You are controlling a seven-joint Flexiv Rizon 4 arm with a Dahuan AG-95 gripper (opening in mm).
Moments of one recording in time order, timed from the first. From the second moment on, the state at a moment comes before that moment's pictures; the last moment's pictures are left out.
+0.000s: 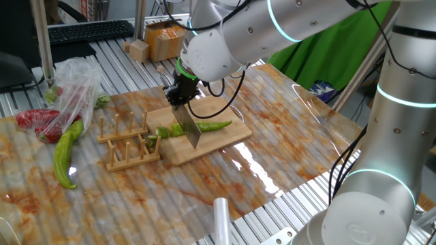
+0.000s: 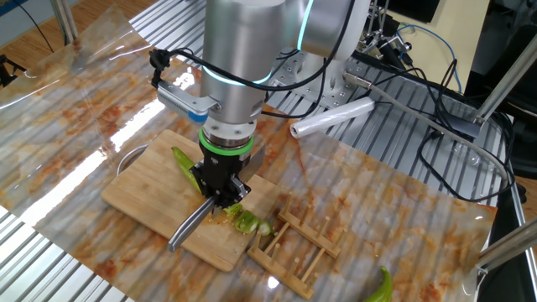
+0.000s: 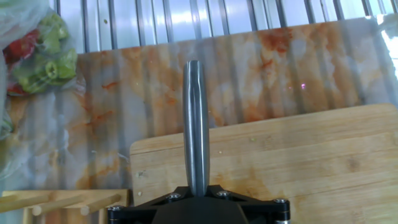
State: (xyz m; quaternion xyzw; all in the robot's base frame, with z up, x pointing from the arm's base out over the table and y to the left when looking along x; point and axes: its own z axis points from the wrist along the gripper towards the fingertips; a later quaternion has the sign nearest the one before) arm 0.607 0.020 0.080 0.05 0.99 0.02 0.10
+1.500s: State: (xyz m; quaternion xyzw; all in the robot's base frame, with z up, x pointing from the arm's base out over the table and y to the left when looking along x) arm 0.607 0.020 0.081 0.05 0.99 0.02 0.10
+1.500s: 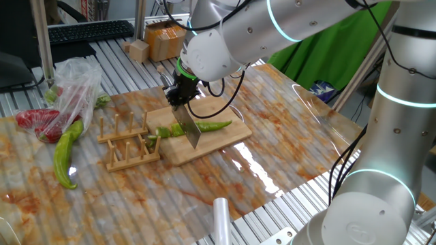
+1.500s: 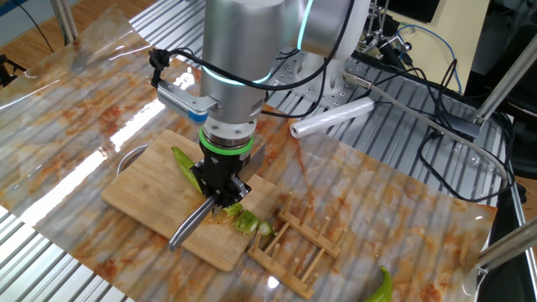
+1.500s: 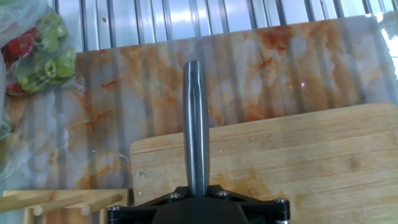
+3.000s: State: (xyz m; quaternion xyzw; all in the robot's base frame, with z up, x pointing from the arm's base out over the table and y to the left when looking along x) arm 0.604 0.022 0.038 0.04 0.99 0.02 0.14
